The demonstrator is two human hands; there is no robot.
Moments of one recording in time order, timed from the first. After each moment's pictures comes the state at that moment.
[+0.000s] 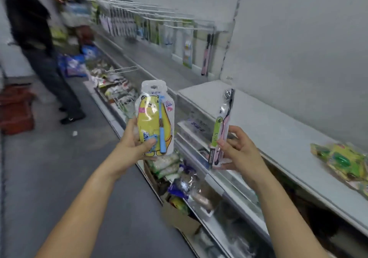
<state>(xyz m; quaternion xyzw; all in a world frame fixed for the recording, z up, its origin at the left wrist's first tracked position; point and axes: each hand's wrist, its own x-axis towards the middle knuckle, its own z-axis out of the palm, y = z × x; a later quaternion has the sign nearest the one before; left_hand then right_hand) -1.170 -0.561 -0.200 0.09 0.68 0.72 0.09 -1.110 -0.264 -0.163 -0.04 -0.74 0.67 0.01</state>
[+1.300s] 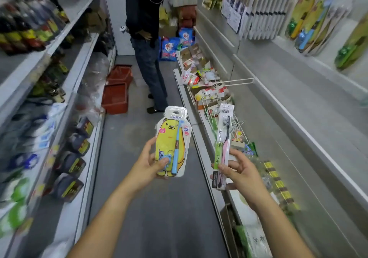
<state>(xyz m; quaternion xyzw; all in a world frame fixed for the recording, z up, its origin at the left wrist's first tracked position) -1.522 -0.942 -0.294 -0.17 0.68 0.71 0.00 -1.600 -0.672 -0.281 0.04 -0.69 0.68 -0.24</state>
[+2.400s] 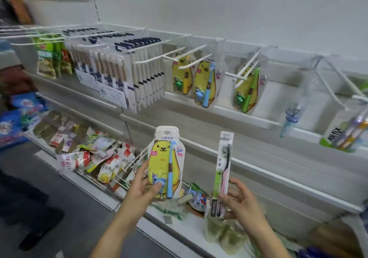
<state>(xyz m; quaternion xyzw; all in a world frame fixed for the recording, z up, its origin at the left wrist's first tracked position) -1.941 -0.944 -0.267 0.14 0.66 0.70 0.22 -1.794 -0.693 -0.273 -0.24 -0.66 0.70 0.09</state>
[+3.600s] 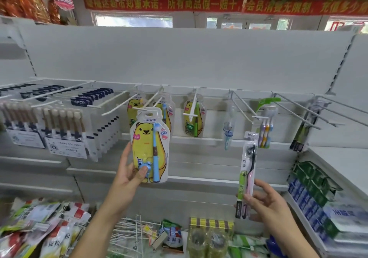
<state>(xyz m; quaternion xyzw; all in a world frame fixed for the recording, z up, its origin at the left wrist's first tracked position) -1.988 -0.903 -0.139 0.36 0.59 0.69 0.21 -1.689 -0.709 -0.166 -0.32 -0.67 0.58 0.33</state>
